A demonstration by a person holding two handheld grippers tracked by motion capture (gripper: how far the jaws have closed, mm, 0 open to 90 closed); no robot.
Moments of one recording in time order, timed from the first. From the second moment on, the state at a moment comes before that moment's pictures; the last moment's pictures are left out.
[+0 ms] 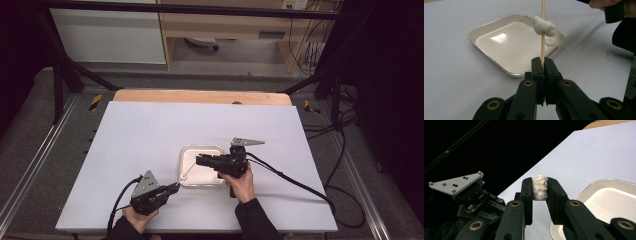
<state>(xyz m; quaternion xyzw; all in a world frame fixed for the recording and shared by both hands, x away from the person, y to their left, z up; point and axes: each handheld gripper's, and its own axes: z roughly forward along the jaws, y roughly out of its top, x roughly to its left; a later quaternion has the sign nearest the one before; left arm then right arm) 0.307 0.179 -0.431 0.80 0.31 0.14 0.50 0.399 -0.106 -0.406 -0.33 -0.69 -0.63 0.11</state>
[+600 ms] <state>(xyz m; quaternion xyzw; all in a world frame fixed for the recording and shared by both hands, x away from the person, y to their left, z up) 0.310 0.172 -0.432 0.79 0.32 0.14 0.50 0.391 -0.090 -0.421 -0.32 -0.71 -0.62 0.12</state>
